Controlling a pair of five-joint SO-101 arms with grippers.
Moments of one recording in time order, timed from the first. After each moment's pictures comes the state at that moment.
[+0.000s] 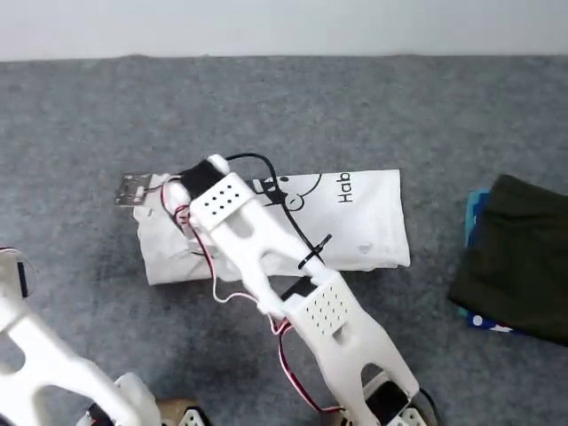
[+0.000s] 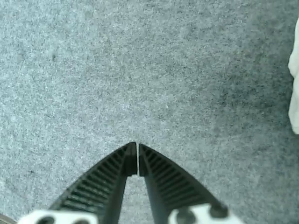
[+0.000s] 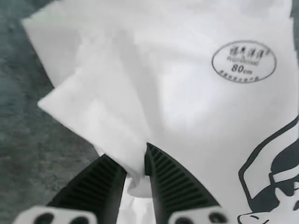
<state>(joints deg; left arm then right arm) -51.6 -33.3 26.4 83.7 -25.4 -45.3 54.2 -56.2 94.9 34.9</state>
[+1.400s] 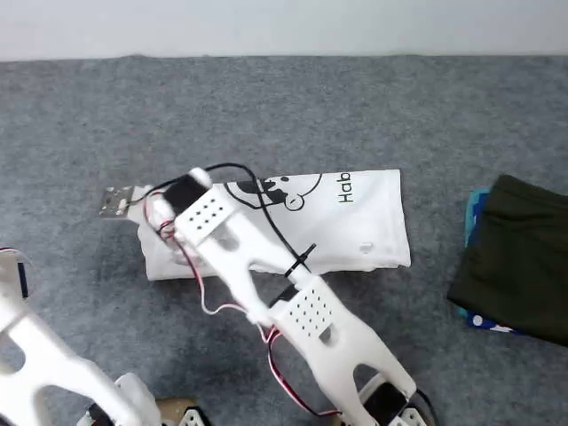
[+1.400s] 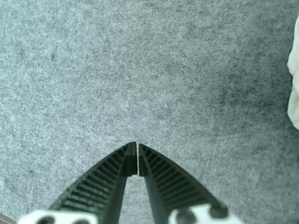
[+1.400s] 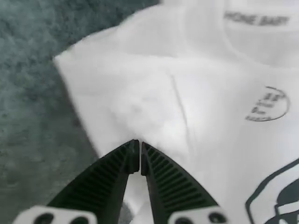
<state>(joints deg) -51.6 -33.3 26.4 83.9 -25.4 -48.3 61.3 -65.8 92.9 34.8</state>
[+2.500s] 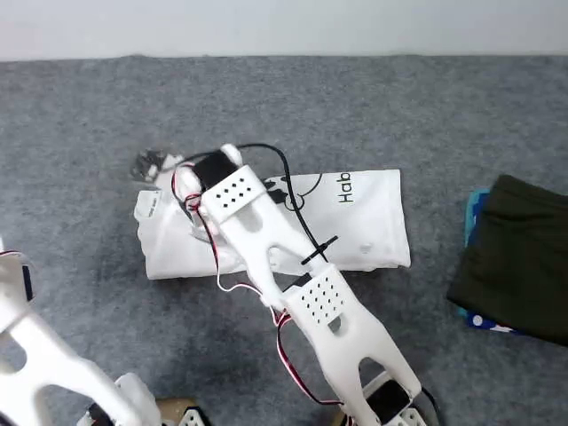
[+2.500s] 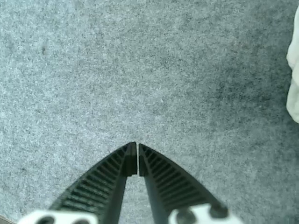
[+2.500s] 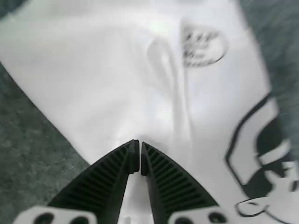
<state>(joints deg) -51.6 -33.3 29.1 83.2 -25.4 -42.8 61.3 -69.2 100.5 29.8</state>
